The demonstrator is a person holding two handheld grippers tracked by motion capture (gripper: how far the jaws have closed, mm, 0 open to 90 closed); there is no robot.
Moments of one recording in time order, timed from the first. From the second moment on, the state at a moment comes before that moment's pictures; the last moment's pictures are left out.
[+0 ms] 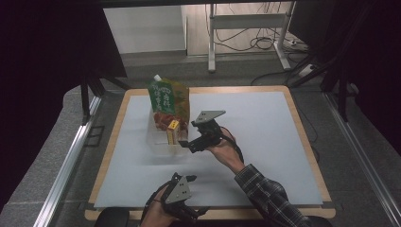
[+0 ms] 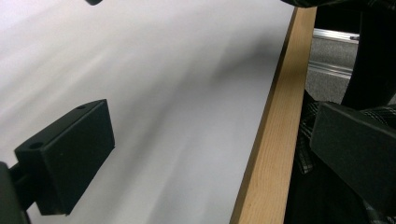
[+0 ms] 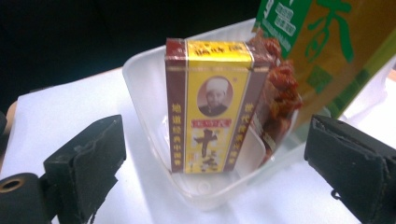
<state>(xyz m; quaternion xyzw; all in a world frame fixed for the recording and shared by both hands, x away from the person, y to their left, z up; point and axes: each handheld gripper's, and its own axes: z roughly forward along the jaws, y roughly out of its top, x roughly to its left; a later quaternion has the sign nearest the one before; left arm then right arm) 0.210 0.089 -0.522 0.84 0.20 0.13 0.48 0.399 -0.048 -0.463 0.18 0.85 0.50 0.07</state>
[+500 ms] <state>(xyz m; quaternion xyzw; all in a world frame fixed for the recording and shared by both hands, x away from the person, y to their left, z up) 0.211 0.089 -0.523 0.84 0.20 0.13 0.48 0.394 -0.074 -0.466 0.20 0.86 0.47 0.07</state>
